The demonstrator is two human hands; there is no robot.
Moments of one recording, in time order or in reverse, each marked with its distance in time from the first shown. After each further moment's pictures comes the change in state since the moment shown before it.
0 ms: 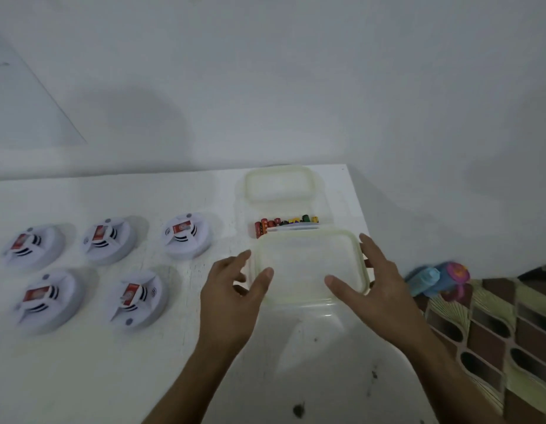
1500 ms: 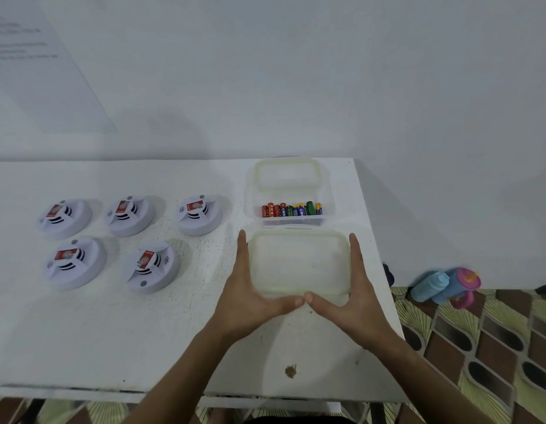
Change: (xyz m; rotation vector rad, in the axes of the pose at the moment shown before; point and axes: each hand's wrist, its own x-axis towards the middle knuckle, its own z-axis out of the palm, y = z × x) left_hand -0.035 -0.020 0.006 -0.164 -0.351 -0.012; right_hand -0.028 0.038 0.032 0.199 -0.136 -0.223
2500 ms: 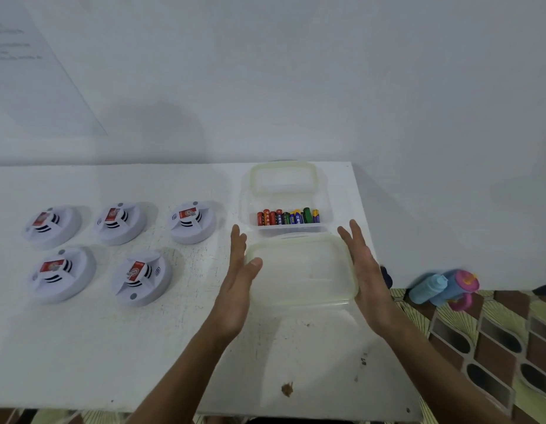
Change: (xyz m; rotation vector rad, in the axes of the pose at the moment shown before) left_hand 0.023 0.009 0.000 -0.303 0.035 -0.021; right_hand 0.044 0.000 -0.021 0.330 -0.057 0.065
